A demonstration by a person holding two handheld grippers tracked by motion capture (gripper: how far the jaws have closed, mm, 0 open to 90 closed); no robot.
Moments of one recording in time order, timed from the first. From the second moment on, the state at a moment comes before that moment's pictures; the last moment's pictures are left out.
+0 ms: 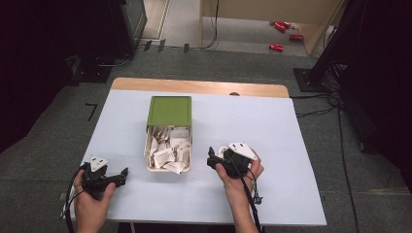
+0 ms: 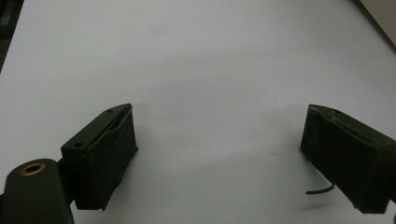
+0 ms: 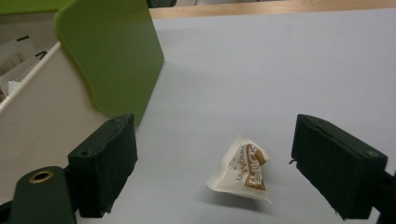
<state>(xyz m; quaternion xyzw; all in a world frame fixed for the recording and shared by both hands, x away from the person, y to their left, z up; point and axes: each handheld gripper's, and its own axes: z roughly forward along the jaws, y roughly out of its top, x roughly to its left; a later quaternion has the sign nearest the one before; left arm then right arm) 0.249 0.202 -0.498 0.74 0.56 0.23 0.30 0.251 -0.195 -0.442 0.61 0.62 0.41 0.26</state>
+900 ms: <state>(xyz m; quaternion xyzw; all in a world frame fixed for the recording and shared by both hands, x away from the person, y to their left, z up) 0.249 0.202 -0.498 0.74 0.56 0.23 0.30 0.243 -0.159 -0.413 0.58 0.63 0.45 0.25</state>
